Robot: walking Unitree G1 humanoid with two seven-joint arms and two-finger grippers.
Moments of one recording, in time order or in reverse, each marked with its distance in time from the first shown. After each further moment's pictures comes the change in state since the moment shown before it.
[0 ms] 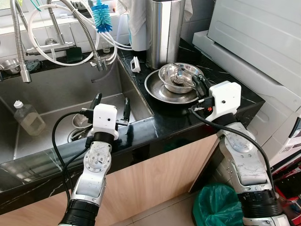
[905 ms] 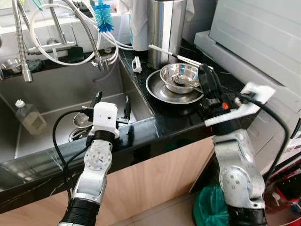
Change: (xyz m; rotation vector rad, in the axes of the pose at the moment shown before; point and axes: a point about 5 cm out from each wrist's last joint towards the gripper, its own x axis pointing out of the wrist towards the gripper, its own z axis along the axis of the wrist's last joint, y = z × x) left arm 0.003 0.000 0.003 -0.010 -0.010 0.007; right arm -0.027 0.024 0.014 0.867 -0.187 0.039
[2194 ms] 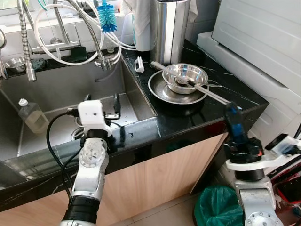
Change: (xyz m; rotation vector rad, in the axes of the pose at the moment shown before) left arm 0.007 0.039 -0.021 -0.385 0.156 0.281; right arm -0.081 -0.014 0.007 0.376 -0.130 0.052
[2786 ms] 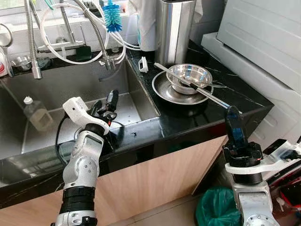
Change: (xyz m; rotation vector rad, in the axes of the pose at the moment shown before) left arm 0.004 -0.019 0.011 -0.604 0.163 -0.328; right arm -0.006 -0.003 -0.007 0.056 0.004 0.000
